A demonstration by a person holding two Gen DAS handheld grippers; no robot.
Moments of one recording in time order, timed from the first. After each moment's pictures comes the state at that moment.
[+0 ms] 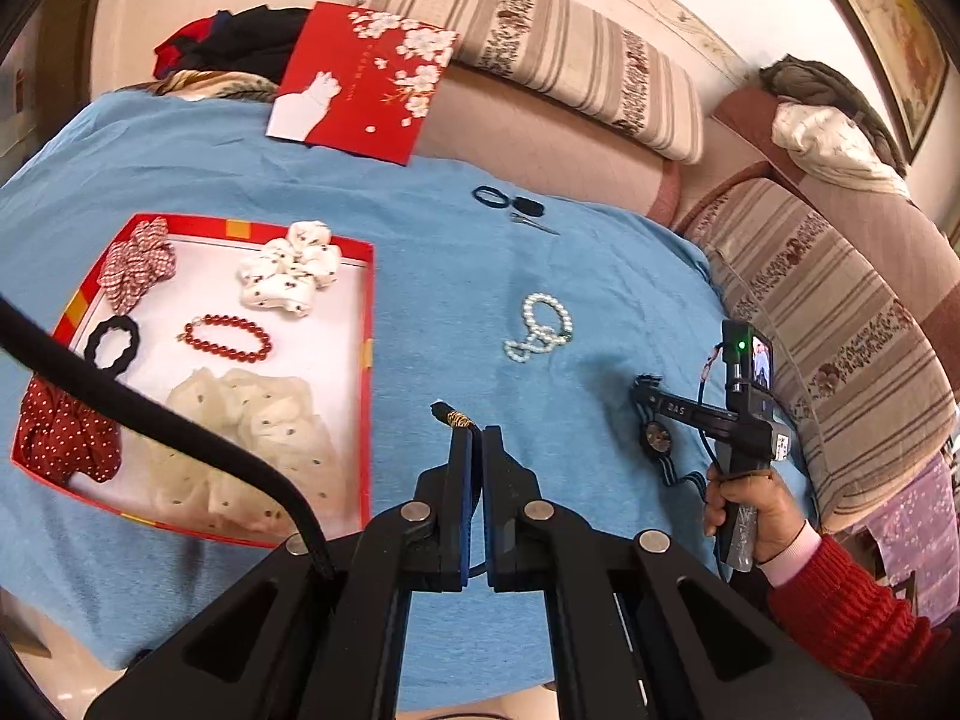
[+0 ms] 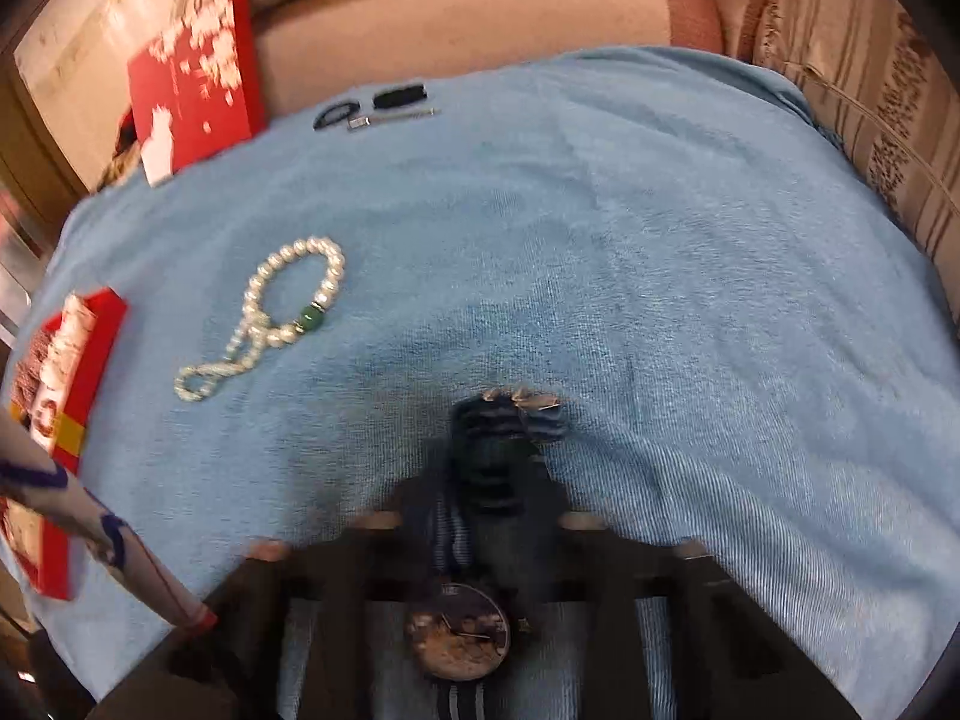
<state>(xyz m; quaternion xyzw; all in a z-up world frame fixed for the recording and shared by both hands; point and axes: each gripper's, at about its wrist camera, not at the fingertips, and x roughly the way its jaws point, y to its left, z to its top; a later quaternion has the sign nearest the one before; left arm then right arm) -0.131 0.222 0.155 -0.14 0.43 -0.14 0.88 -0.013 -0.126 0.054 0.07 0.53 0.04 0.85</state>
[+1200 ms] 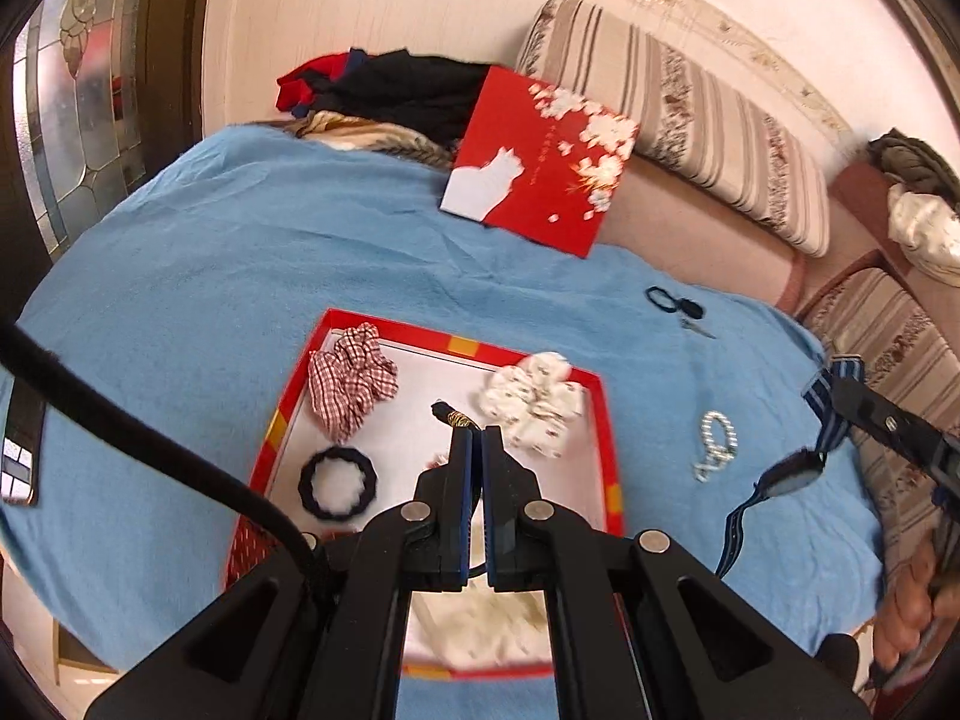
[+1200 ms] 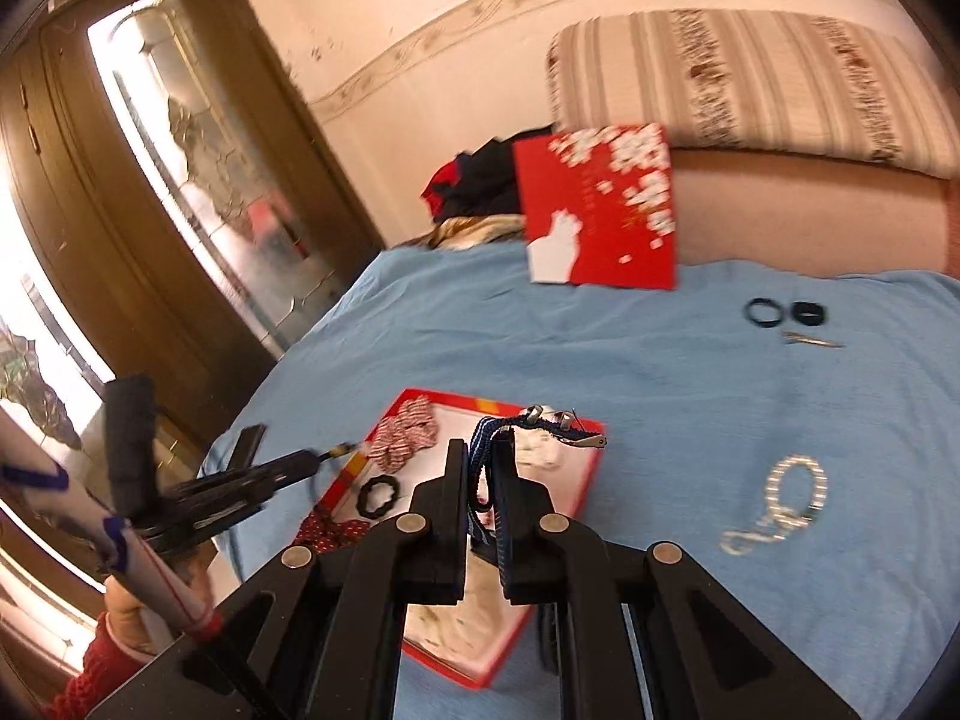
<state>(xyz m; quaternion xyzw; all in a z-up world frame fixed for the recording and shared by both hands) -0.059 0.371 0.178 -0.13 0.41 -0.02 0.90 -0.046 0.106 0.241 0.11 0.39 0.32 0.86</state>
